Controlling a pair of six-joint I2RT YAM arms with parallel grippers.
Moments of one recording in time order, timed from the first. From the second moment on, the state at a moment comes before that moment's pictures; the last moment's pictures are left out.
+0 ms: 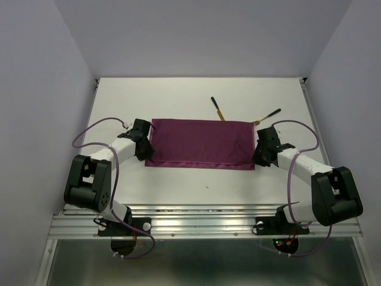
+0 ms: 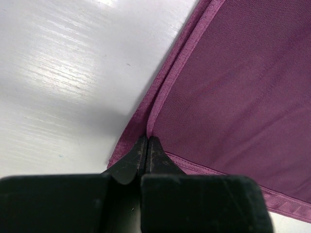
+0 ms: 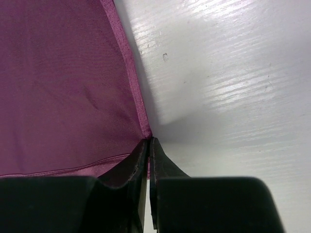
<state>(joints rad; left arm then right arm) -0.26 1.50 0.80 -0.43 -0.15 -0.71 0.25 1.36 0.66 -0.35 0.16 0.63</state>
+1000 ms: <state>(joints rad) -0.27 1.43 0.84 -0.46 -0.15 -0.71 0.25 1.28 0.71 -0.40 0.18 0.61</state>
